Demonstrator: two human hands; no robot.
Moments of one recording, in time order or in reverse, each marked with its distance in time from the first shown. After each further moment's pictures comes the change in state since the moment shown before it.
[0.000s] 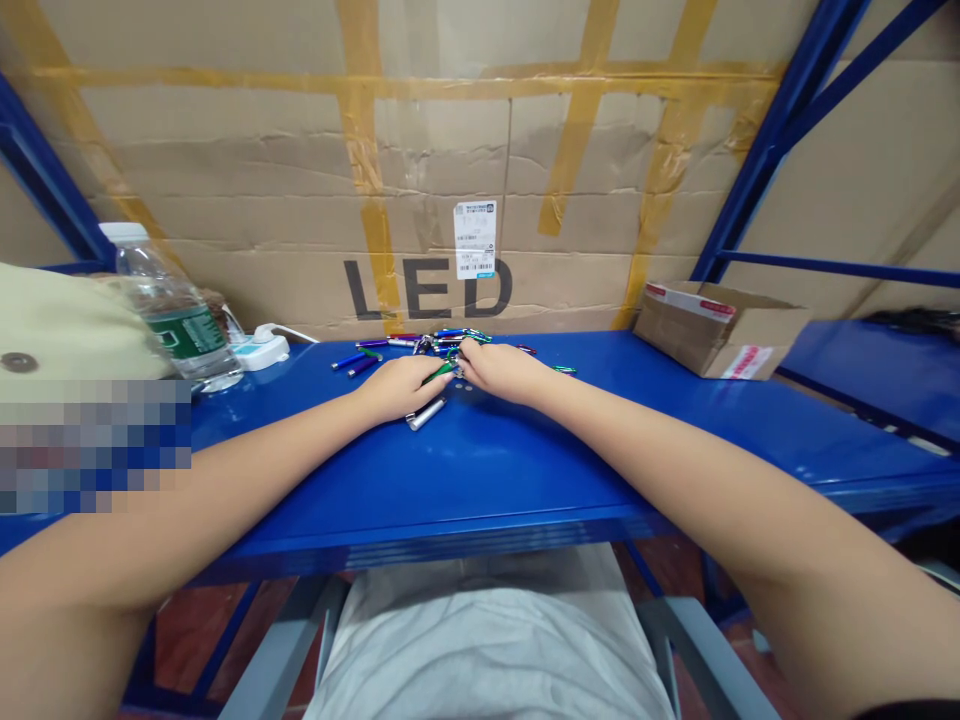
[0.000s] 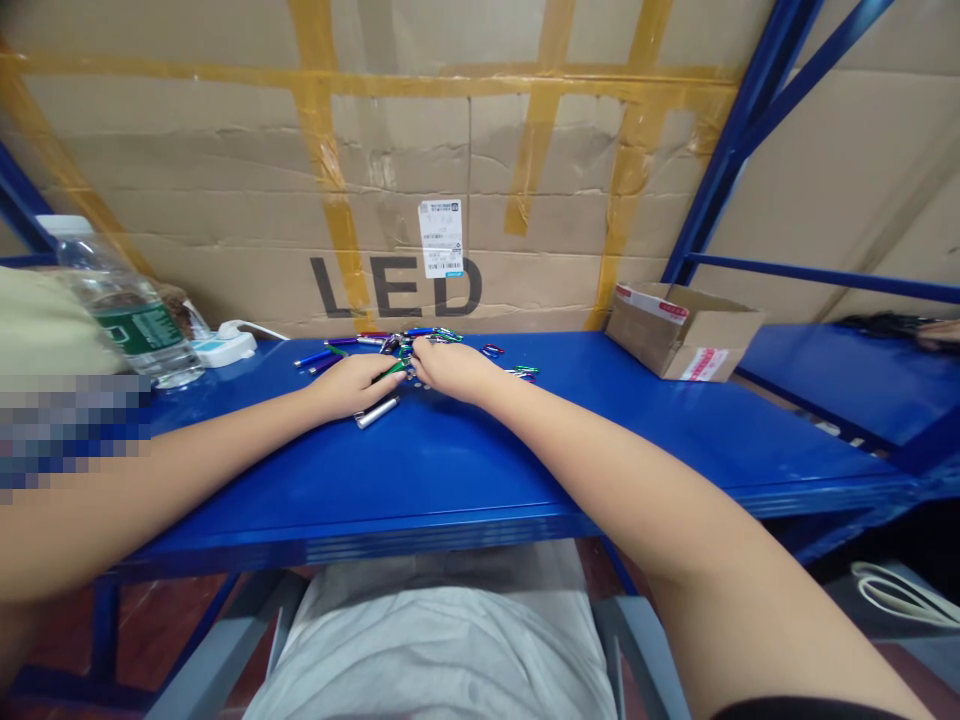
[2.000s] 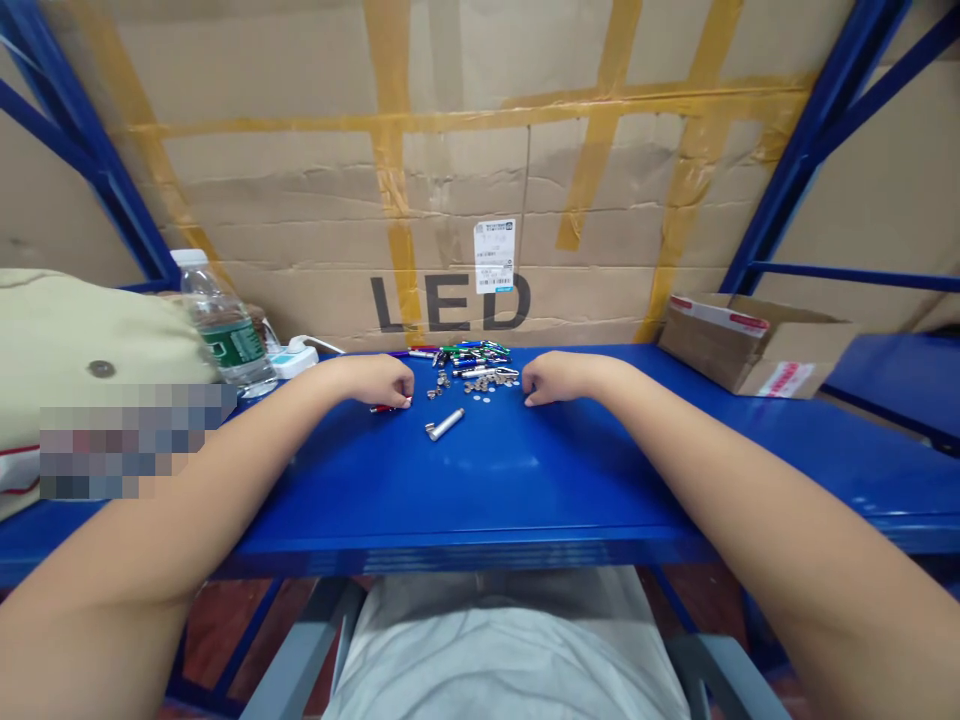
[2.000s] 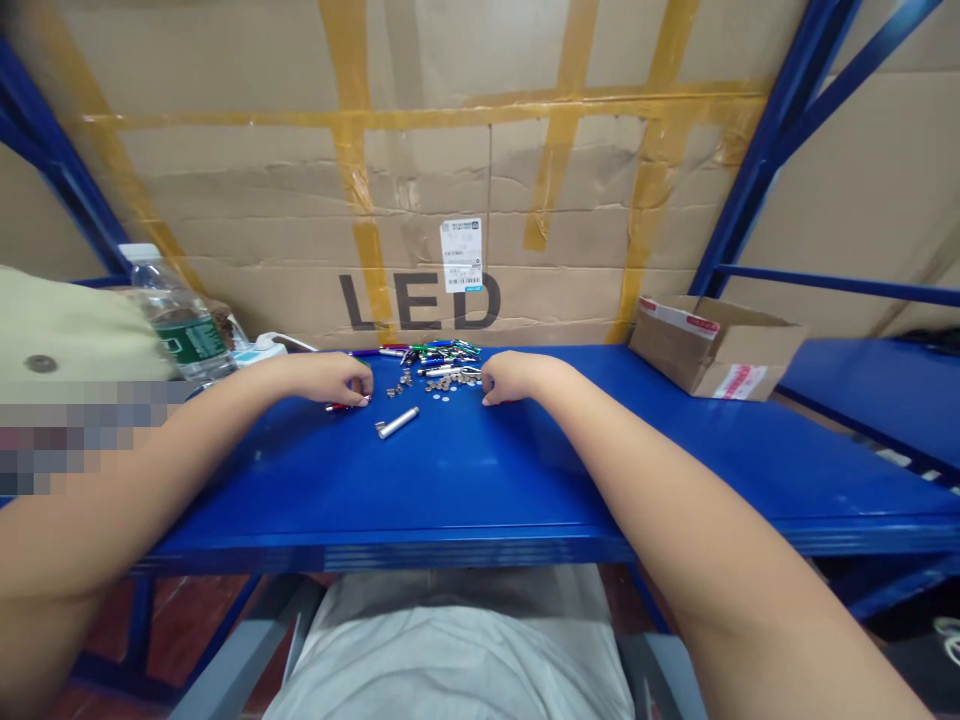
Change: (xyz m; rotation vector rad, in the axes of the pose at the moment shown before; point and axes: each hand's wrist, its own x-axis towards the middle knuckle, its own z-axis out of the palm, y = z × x) left_hand -0.016 -0.044 -0.057 -0.007 -0.335 -0.223; right_hand -0.009 0.056 -0.012 0.176 -0.406 0.106
